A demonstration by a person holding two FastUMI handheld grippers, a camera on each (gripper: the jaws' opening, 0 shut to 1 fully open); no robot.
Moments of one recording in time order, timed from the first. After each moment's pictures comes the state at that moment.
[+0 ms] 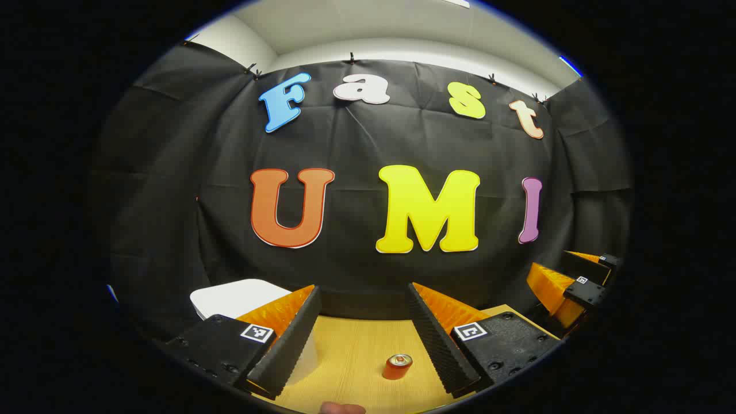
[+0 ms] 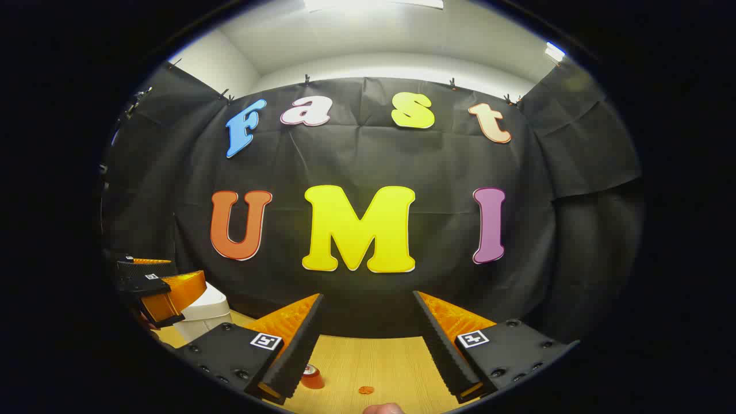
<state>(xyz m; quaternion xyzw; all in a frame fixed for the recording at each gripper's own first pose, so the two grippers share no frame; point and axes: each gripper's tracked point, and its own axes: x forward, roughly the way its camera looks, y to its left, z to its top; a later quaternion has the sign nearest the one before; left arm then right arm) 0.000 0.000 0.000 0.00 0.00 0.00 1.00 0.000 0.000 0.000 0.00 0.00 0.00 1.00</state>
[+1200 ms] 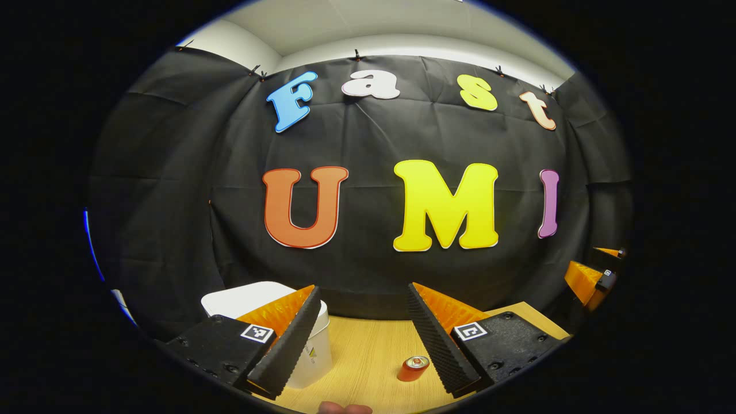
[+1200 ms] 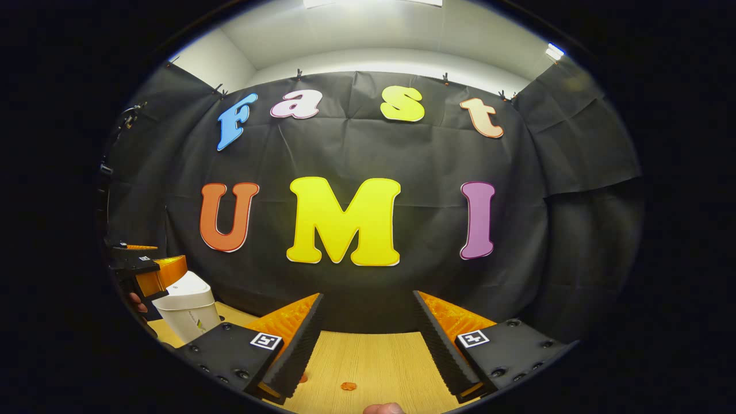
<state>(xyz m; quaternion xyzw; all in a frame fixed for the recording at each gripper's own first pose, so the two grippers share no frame) 0.019 0.016 -0.007 0.01 0.01 0.04 1.00 0.002 -0.041 -0.008 -0.01 0.01 -0.02 1.00</state>
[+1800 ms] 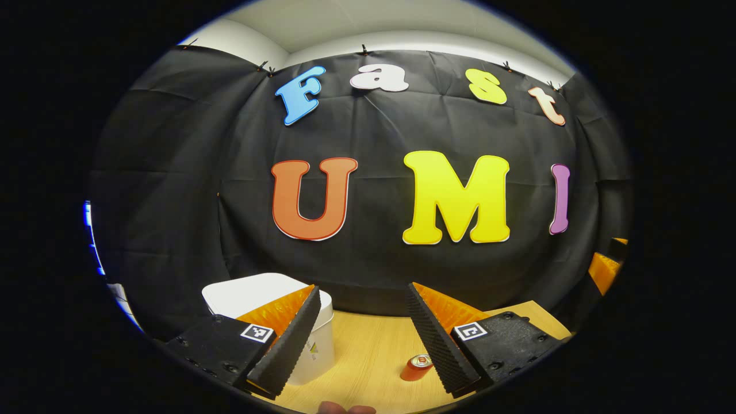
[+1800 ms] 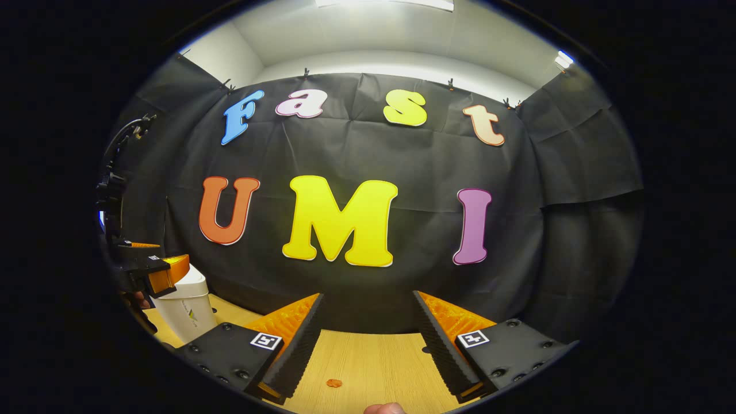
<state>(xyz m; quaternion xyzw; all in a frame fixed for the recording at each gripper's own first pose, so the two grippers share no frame) 0.028 0.026 -0.025 0.01 0.01 0.08 1.00 -0.012 -0.060 -0.008 -0.04 0.01 -0.03 1.00</state>
